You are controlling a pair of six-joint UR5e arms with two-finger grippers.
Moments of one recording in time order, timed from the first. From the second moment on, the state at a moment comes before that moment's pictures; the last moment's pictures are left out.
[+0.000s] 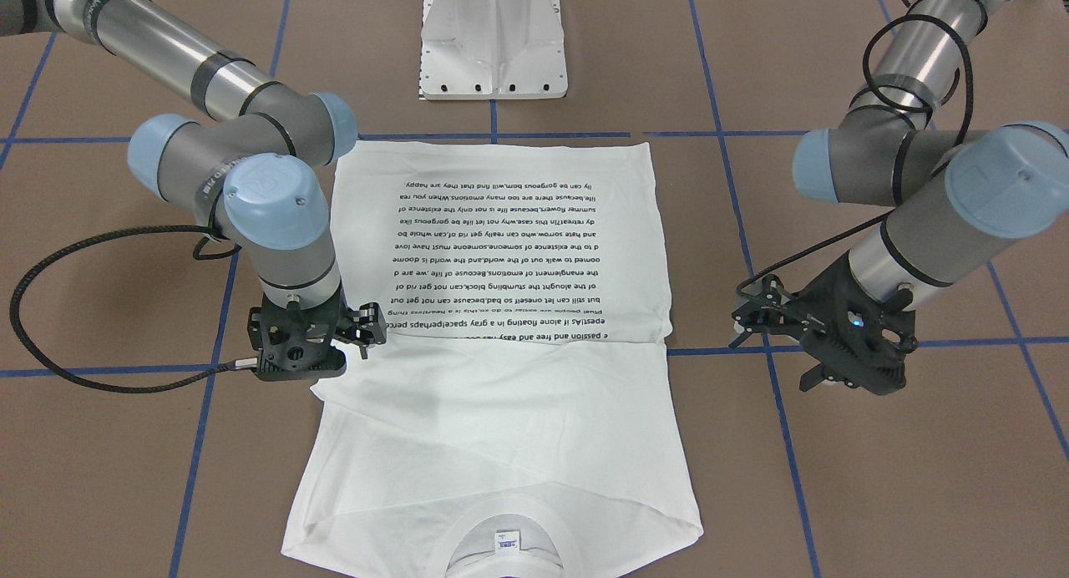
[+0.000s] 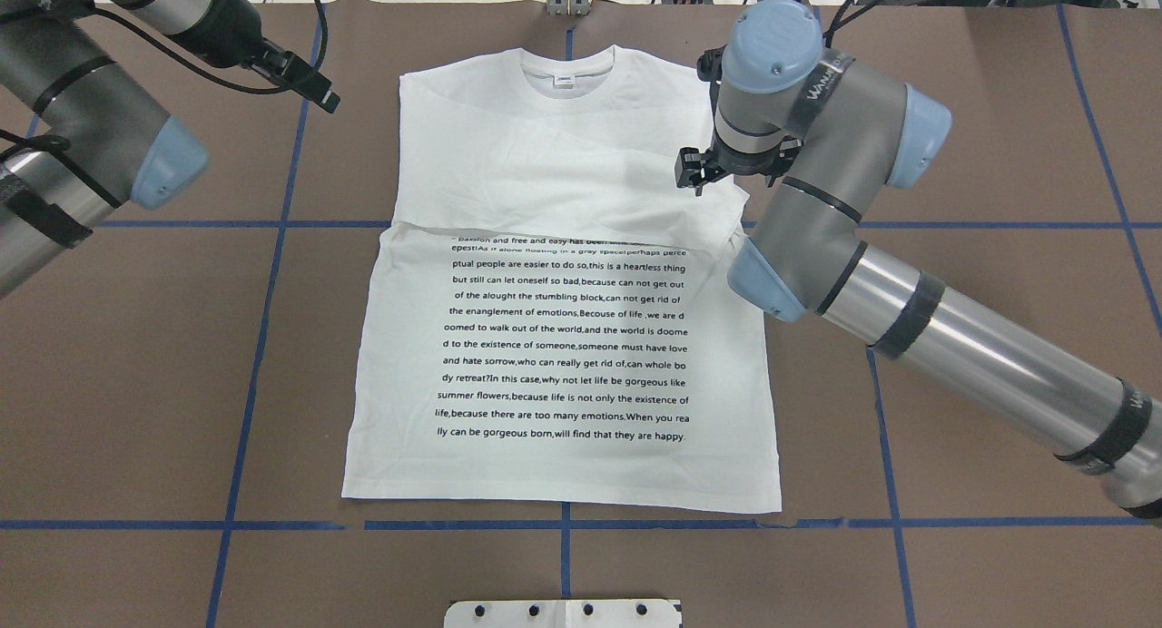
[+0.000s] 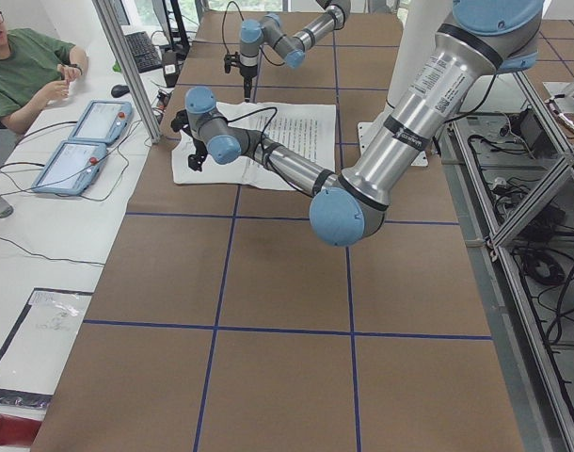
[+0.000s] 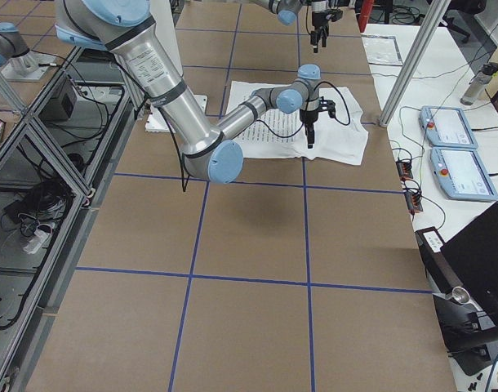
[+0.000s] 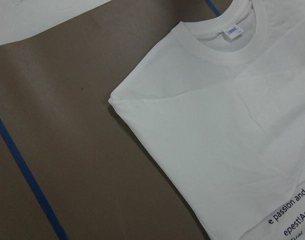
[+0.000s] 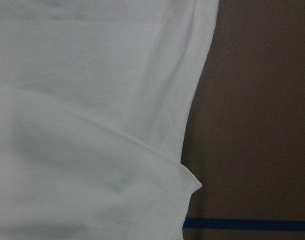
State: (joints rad) left arm -1.04 -2.14 -1.44 -2.04 -2.28 -0.44; right arm 0.77 -0.93 1.51 -1.50 1.91 0.93
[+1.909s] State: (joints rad) left arm -0.27 -1.59 -1.96 -2.24 -1.69 -1.38; right arm 0.31 -1.58 2.17 -1.19 1.63 1.53
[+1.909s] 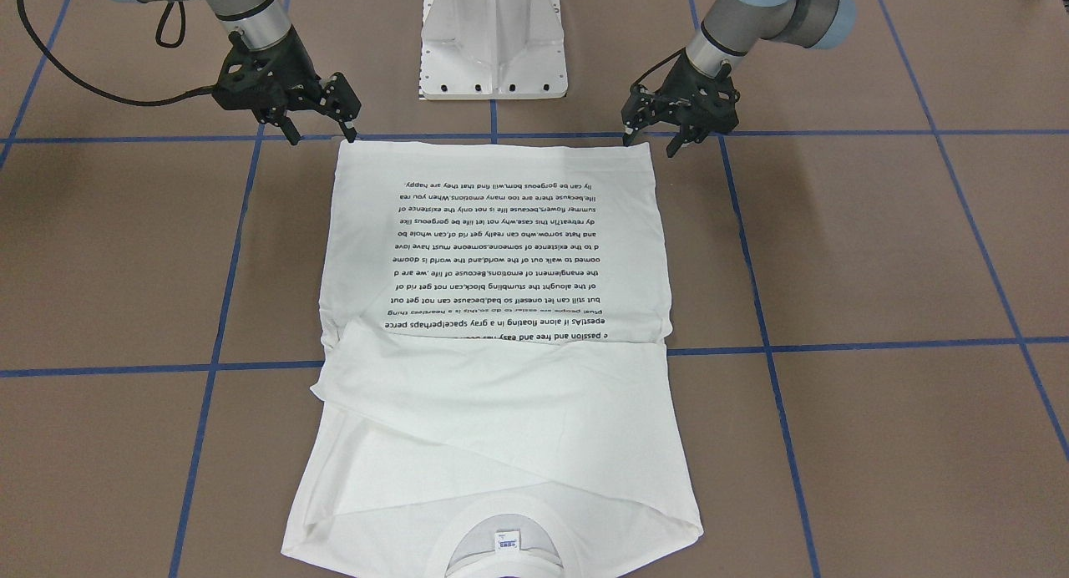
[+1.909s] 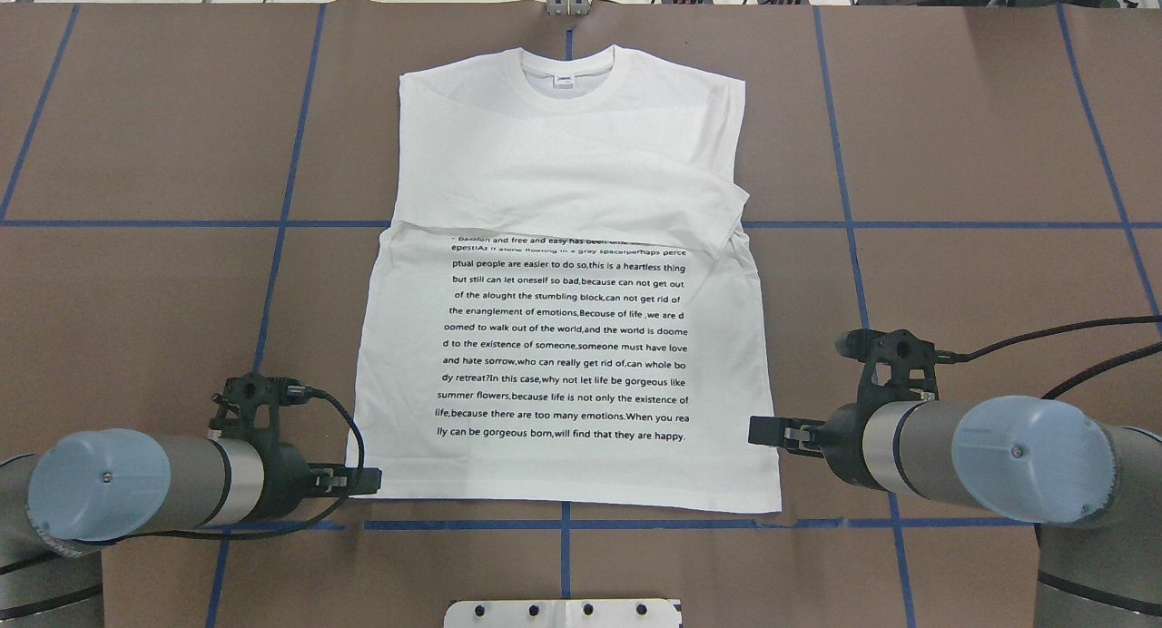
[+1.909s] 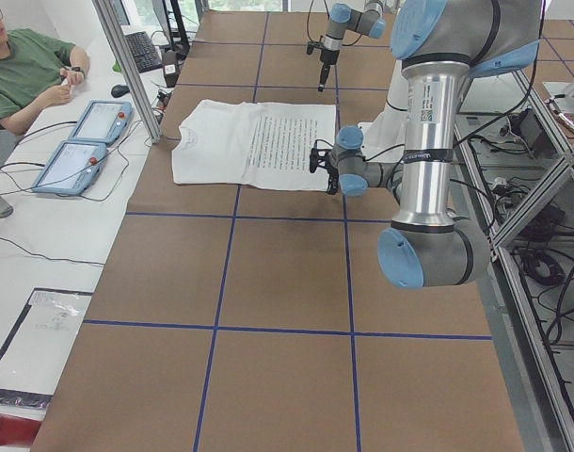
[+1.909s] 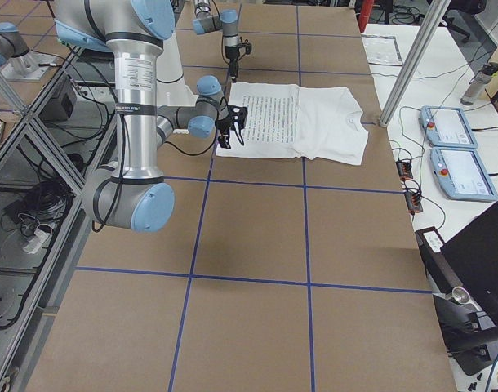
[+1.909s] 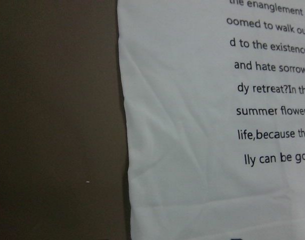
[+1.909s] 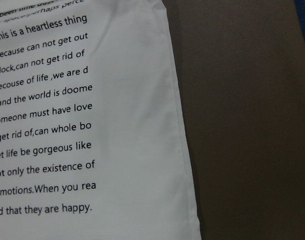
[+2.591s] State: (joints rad) left arm -0.25 -1.59 -1.95 -2.22 -1.69 -1.38; right arm 0.31 -1.58 2.17 -1.19 1.63 1.53
